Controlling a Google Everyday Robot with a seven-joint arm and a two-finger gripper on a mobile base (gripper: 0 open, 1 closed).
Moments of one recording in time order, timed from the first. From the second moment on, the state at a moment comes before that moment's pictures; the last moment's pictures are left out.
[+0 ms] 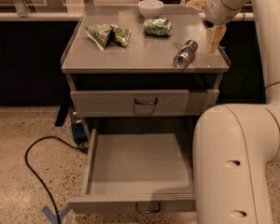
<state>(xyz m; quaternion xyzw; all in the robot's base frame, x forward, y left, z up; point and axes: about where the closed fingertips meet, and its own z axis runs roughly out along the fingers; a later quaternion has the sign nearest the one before) 0.779 -0.210 0.920 -0.80 0.52 -0.12 0.28</state>
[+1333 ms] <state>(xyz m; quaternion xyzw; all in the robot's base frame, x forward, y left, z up) 0.776 -0.204 0.856 -0.83 0.50 -0.06 0.26</state>
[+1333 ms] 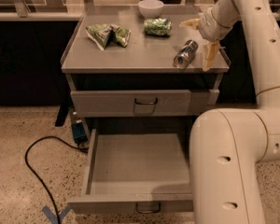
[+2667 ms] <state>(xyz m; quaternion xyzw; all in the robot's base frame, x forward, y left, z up) 0.766 -0.179 0.825 -0.85 0.49 -0.02 0.20</state>
